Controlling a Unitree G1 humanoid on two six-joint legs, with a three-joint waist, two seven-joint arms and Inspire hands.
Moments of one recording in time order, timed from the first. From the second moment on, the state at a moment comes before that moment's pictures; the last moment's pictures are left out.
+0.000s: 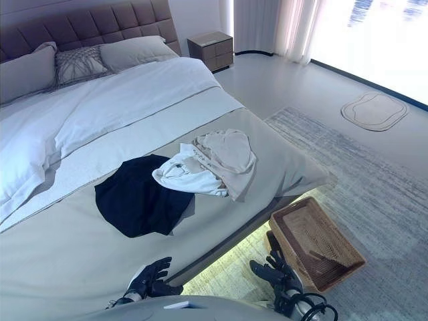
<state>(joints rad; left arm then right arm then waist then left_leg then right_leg) 0.17 0.23 -0.24 1.01 -0.10 -0.29 0.02 0.15 -0.17 0.15 0.99 0.65 -0.17 0.13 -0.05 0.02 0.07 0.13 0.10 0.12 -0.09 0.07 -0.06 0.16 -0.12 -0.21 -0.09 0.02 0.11</state>
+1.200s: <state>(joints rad) 0.08 0.29 -0.24 0.97 0.00 -0.24 0.07 -0.22 -0.50 0.27 0.53 -0.11 -0.07 -0.33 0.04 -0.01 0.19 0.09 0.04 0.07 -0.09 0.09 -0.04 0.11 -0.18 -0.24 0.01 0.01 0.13</state>
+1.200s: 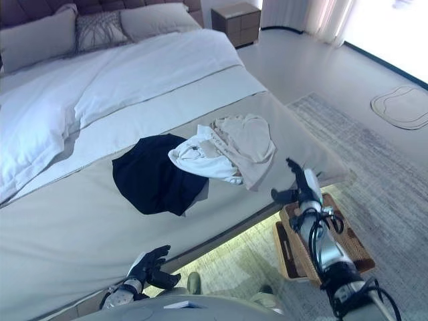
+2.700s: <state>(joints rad) -0.10 0.58 -0.31 0.41 -0.11 -0.39 0.30 -1.25 -0.92 0.65 1.05 -0.30 0.24 -0.15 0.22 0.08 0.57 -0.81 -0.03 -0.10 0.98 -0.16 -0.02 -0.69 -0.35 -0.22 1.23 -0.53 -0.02</state>
